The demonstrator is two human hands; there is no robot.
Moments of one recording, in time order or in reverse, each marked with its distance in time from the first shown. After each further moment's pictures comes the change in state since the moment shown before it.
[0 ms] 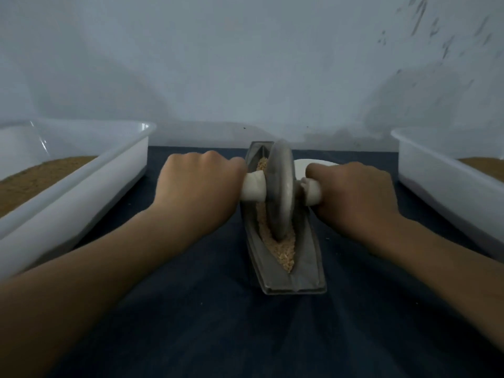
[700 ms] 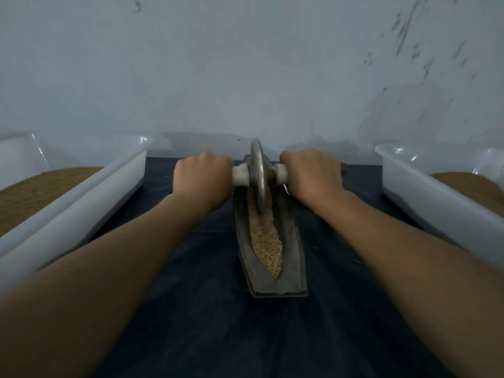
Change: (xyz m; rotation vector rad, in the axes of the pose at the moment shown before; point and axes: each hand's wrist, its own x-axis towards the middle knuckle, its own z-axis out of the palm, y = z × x) left_hand 0.037 0.007 0.011 -0.125 -0.275 -0.256; right_hand 0.067 -0.016 0.006 -0.052 -0.260 0.077
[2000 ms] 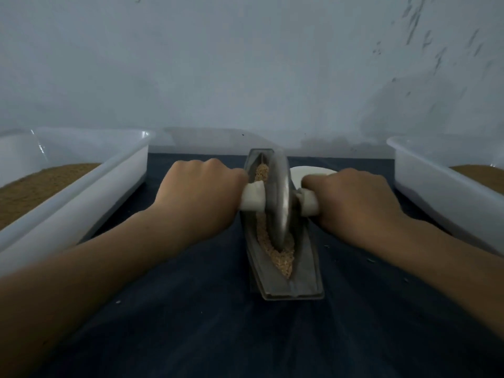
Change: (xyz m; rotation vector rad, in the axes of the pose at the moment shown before) left_hand -0.030 -0.021 -0.007 0.085 0.164 0.329; right_hand -0.061 0.026 0.000 0.019 0.208 -0.180
